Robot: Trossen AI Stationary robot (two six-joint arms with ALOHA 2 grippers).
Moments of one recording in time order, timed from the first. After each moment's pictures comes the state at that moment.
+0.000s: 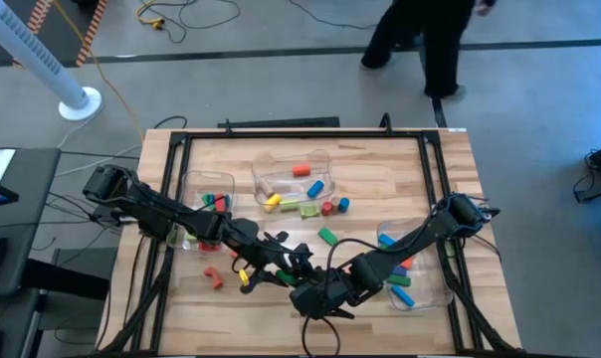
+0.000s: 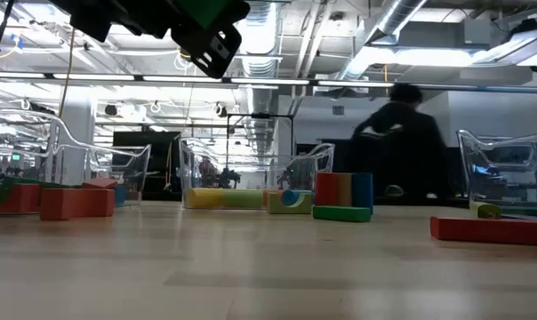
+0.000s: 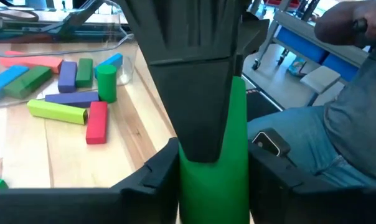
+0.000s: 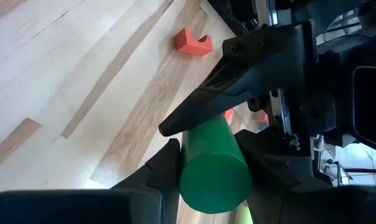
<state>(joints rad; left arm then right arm) -0.28 1.51 0.79 0.43 0.29 -0.12 0.52 1.98 1.74 -0.57 0.58 -0.39</state>
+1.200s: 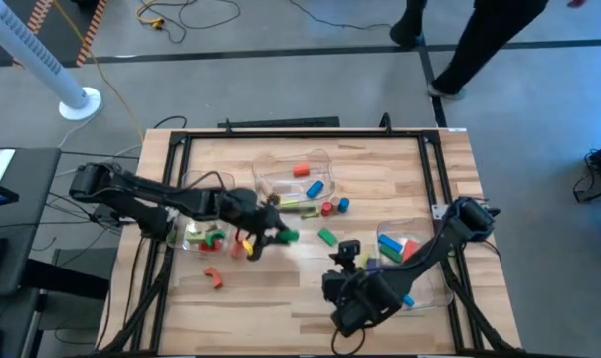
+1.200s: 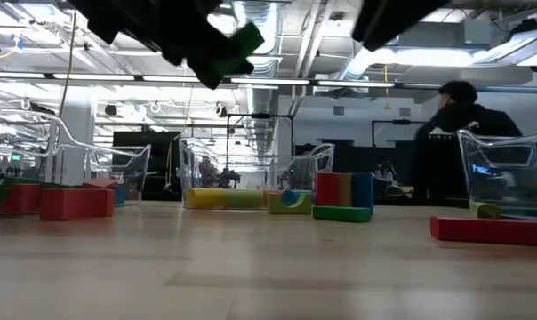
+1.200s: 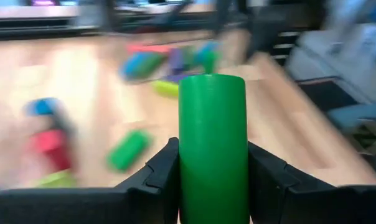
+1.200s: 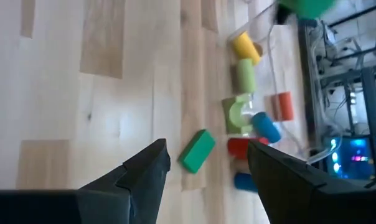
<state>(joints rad) -0.06 1.36 0.79 0.17 0.19 0.03 0.64 1.95 1.70 -1.18 0.81 0.42</state>
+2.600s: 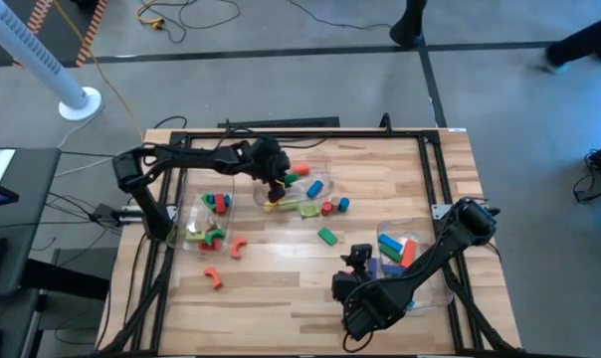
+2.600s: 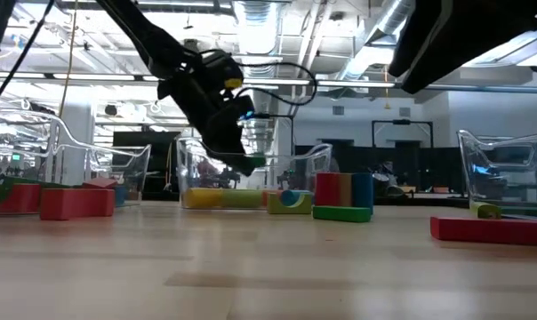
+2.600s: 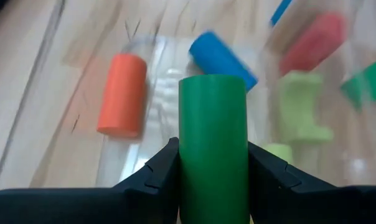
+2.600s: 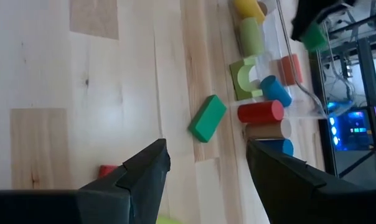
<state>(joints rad) 0.46 1.71 1.02 -0.13 0.22 0.12 0.69 1.96 1.58 -1.21 0.81 0.64</state>
